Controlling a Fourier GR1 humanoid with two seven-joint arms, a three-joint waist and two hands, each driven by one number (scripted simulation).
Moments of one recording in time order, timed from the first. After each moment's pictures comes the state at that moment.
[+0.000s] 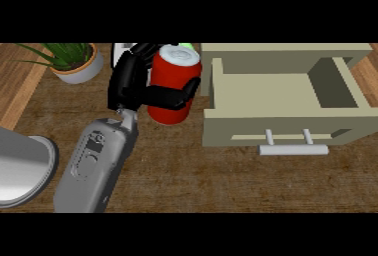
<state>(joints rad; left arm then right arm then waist) -0.65 0.00 -0.10 -1.40 -0.02 0.26 0.22 0.29 -0.02 -0.29 -2.19 -0.12 0.21 0.10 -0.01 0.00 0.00</state>
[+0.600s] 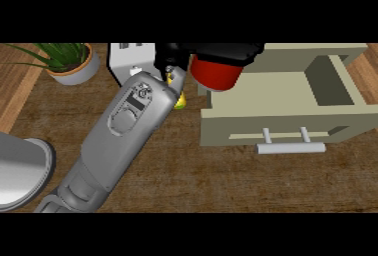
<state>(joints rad) -1.07 0.00 -0.20 -1.12 0.04 0.47 0.30 0.30 -0.02 -0.28 -2.21 -0.12 0.22 0.10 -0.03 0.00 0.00</state>
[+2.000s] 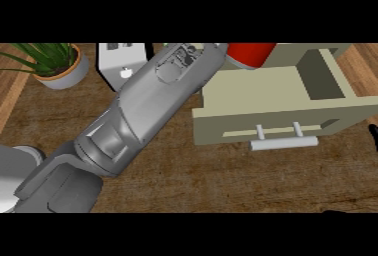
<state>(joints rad) -1.49 0.00 -0.39 -0.50 0.38 0.57 0.12 0.17 -0.05 -0.27 -2.14 -0.10 0.20 0.14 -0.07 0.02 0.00</state>
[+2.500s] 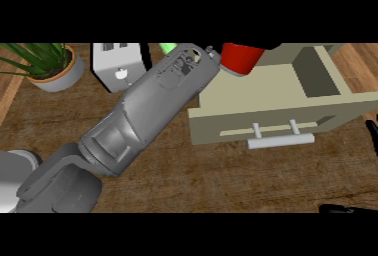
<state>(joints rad) -1.47 0.00 -0.51 -0.43 0.45 0.63 0.04 0.14 -0.05 -0.27 -2.11 -0.09 0.20 0.13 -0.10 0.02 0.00</state>
